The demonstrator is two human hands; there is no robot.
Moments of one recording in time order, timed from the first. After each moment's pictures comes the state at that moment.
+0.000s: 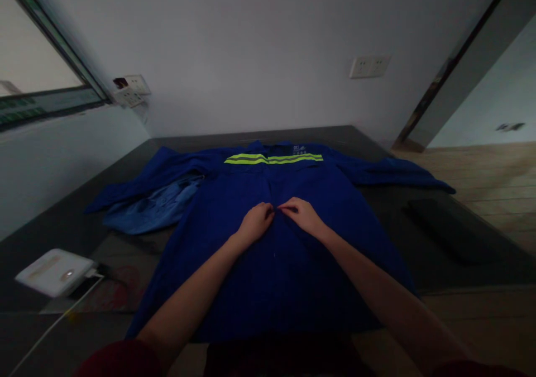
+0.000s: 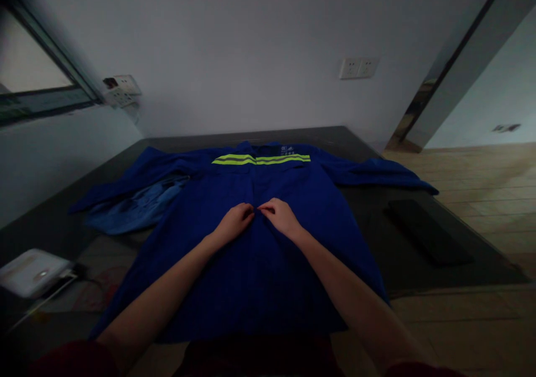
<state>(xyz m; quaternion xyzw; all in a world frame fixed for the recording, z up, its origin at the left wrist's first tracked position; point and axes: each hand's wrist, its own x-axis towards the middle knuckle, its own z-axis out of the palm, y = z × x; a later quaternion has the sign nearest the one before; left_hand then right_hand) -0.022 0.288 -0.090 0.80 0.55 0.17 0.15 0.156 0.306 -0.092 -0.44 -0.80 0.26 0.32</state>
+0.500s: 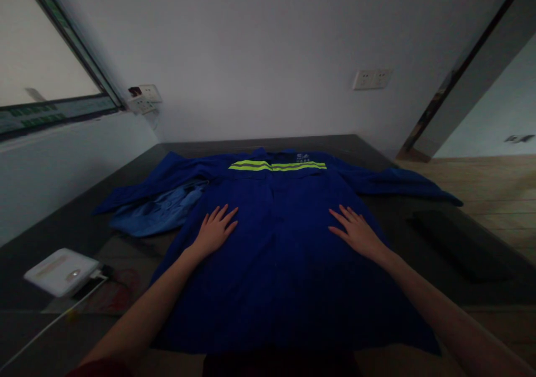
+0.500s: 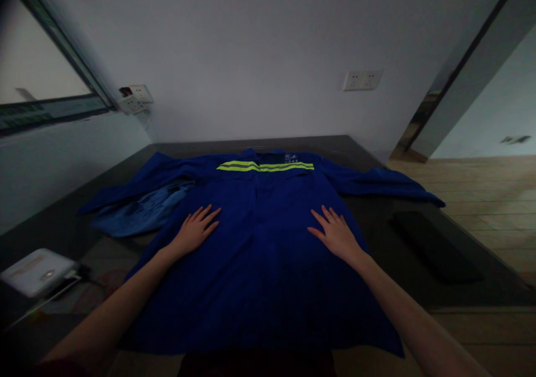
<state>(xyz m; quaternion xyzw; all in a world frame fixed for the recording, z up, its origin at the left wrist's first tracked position) -0.138 0.272 -0.101 0.74 0.67 0.04 0.02 0.297 0.292 -0.132 -0.60 -0.79 0.02 0.10</state>
